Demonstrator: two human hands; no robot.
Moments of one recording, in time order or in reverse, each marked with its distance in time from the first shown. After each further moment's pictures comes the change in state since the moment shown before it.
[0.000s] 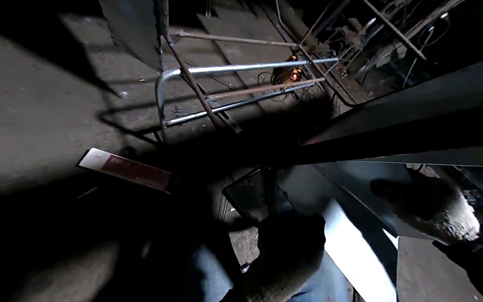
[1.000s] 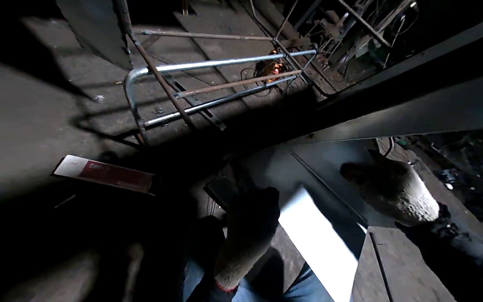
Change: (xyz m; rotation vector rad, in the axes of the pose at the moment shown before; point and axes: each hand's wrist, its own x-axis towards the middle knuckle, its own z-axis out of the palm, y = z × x) left_hand 0.018 0.003 -0.015 0.073 -0.151 -0.112; right_hand -0.003 -0.027 -0.016 0.093 -0.067 0.212
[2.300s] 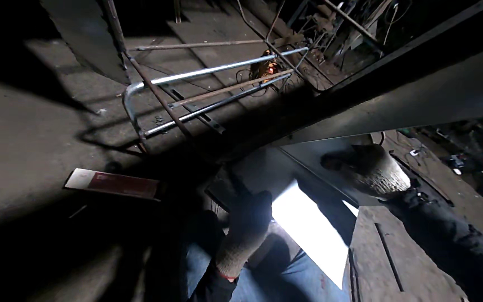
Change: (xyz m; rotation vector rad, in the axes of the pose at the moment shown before) left_hand -0.002 0.002 0.010 -0.311 -0.104 -0.201; right_hand 0.019 0.009 0.001 0.045 -0.050 -0.034
